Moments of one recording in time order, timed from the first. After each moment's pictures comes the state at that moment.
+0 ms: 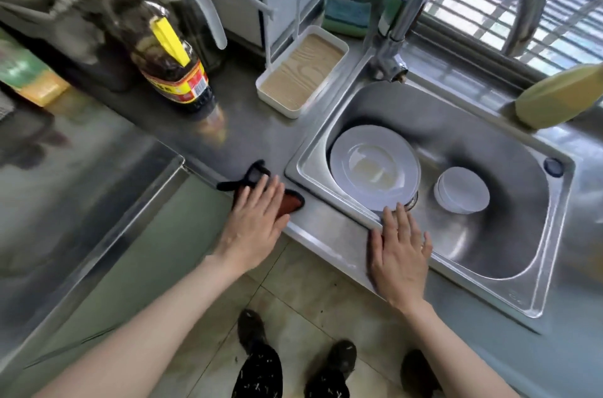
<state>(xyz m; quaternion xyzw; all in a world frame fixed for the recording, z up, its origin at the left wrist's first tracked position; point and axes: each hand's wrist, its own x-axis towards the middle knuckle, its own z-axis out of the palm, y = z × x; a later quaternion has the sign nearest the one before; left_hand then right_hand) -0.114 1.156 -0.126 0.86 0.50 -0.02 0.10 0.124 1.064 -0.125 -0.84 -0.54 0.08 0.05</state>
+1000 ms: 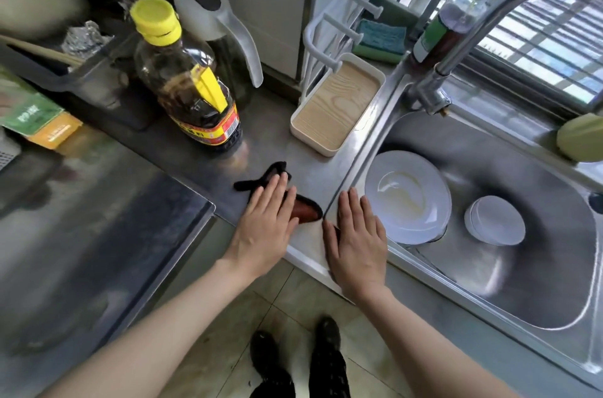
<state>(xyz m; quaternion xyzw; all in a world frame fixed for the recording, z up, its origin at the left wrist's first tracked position) -0.151 1.242 -0.123 0.88 0.47 -0.01 0.07 0.012 1.179 -0.126 -0.79 -0.61 0.08 0.04</state>
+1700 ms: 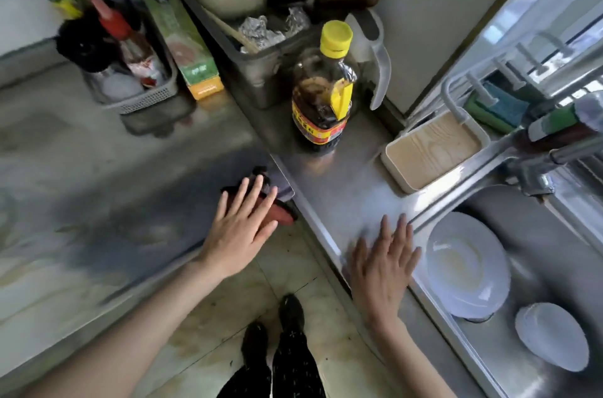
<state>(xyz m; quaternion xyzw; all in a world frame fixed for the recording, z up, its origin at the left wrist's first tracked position) -0.266 1.186 -0.108 0.71 0.69 0.01 0.13 -0.027 1.186 -0.105 -0.74 -0.65 0.13 0.12</state>
